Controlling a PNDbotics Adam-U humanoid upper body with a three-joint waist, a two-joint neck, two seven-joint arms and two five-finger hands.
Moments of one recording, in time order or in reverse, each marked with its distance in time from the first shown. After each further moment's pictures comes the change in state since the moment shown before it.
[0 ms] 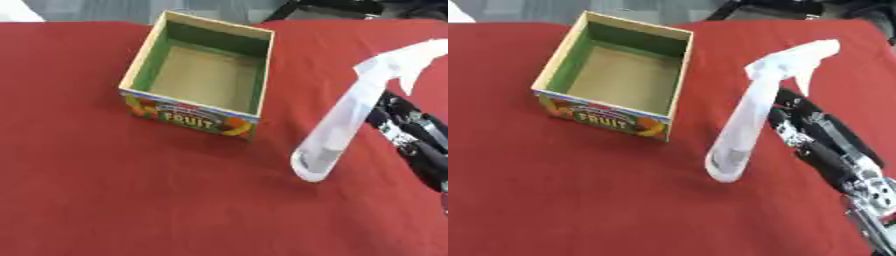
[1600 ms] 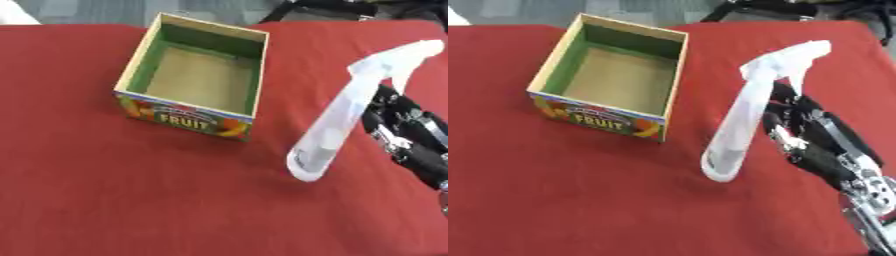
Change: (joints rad) left arm 0.005 0.001 -0.003 0.000 0.000 0.008 -0.004; right arm -0.003 0.026 0.000 0.000 -0.021 -0.037 0.012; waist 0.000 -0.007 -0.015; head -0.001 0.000
